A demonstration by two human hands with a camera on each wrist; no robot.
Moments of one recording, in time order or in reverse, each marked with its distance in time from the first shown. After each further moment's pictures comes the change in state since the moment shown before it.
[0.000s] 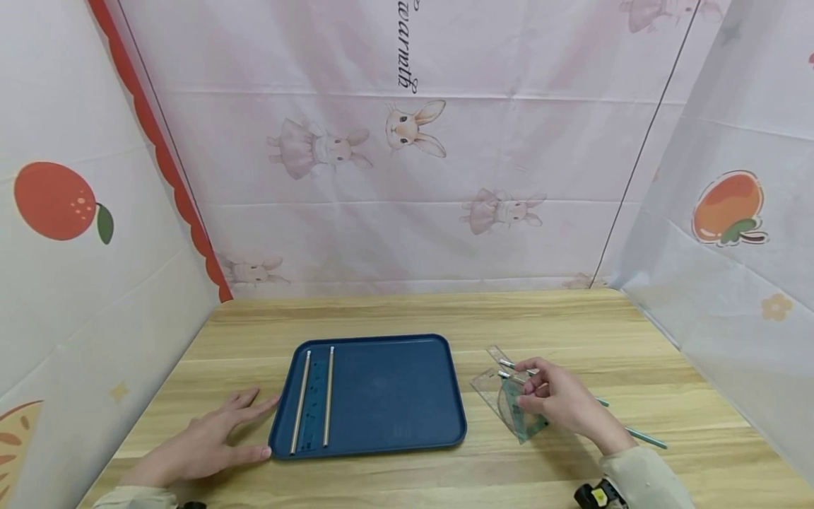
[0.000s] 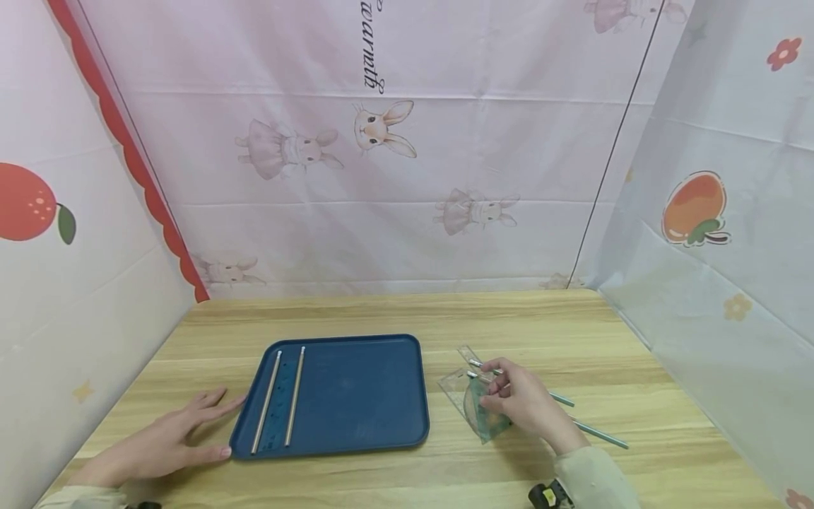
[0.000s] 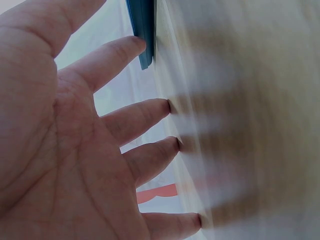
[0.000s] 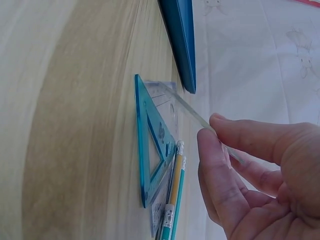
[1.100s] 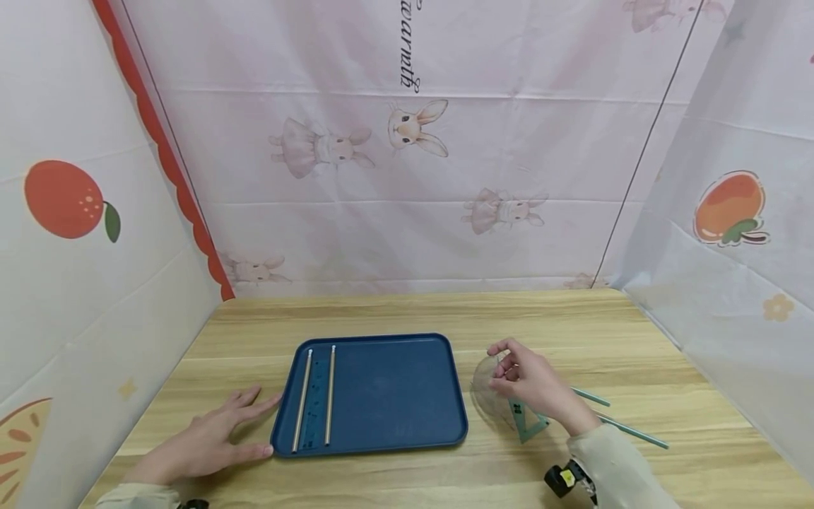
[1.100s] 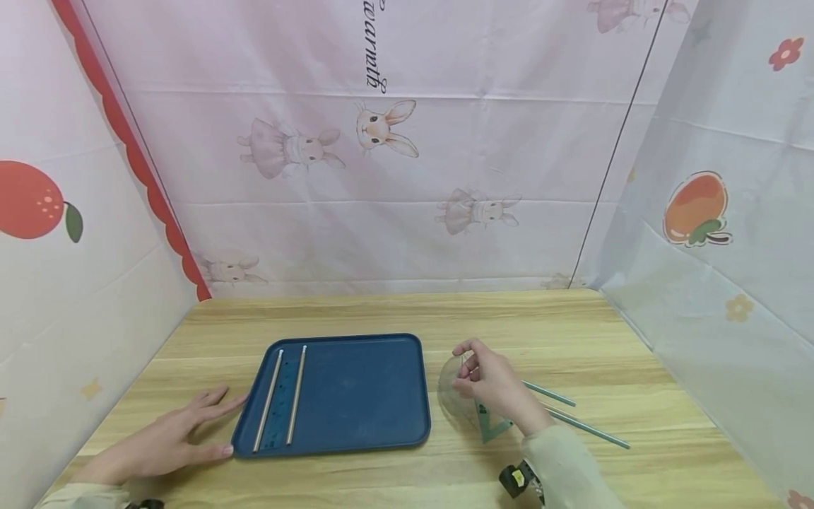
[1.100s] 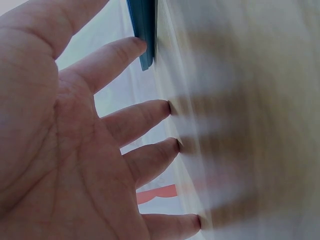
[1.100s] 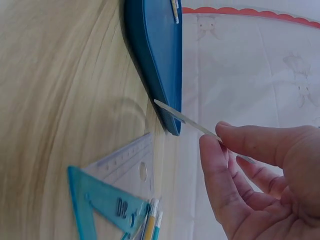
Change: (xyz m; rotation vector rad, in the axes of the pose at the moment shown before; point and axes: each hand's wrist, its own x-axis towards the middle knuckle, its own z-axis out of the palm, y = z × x) left_hand -0.001 -0.001 0.002 -0.015 -0.015 -0.007; right_hand 0.027 -0.036 0.020 0.072 -0.029 -0.072
